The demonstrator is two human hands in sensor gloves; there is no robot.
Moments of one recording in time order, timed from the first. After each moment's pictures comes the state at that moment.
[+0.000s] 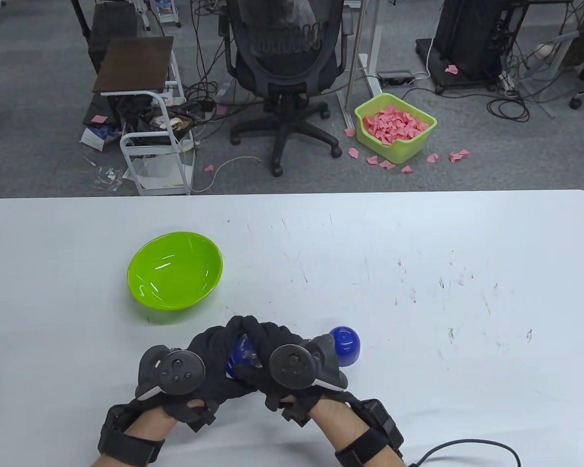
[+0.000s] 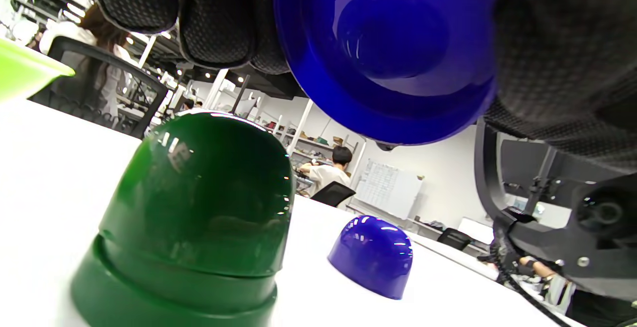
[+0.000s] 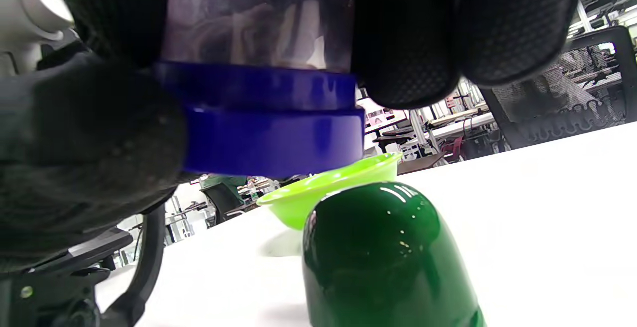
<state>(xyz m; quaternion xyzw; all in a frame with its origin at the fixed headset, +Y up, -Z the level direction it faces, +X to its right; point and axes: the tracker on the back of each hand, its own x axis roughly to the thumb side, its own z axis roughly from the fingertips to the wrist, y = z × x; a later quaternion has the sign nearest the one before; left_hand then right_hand) -0.209 -0.709 -0.301 0.07 -0.32 0.26 0.91 -0.016 -0.678 -0.298 0.32 -0.10 0.90 0.26</state>
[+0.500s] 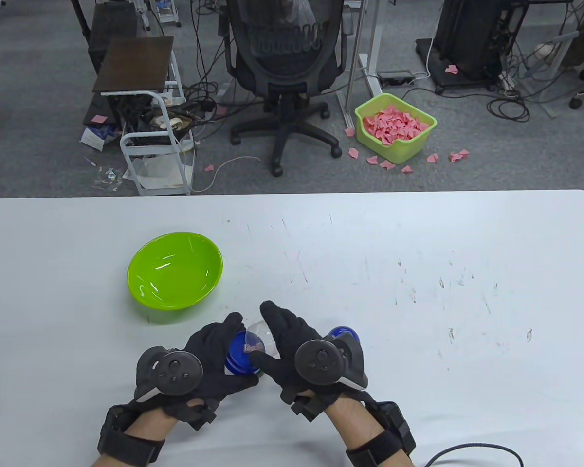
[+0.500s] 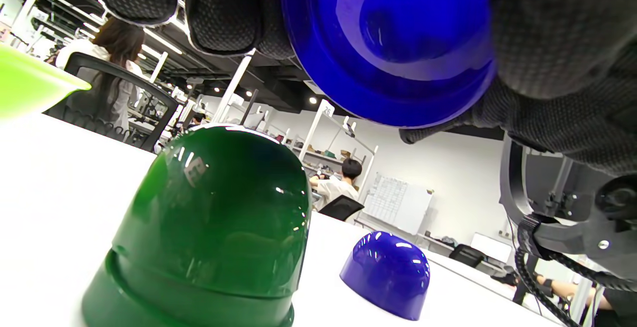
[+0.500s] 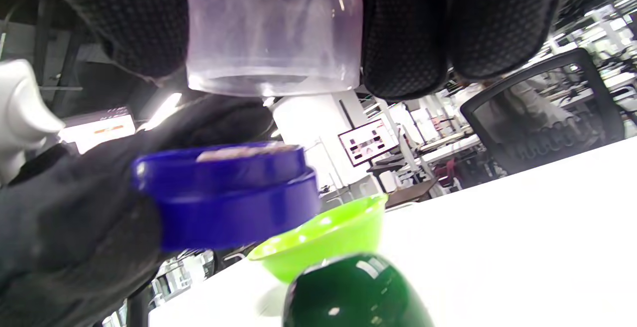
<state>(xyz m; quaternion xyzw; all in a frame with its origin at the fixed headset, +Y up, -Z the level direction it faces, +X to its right) -0.216 -0.710 -0.302 0.10 -0.29 0.26 0.91 0.023 -0.665 -0.304 0.28 -0.15 0.89 0.31</state>
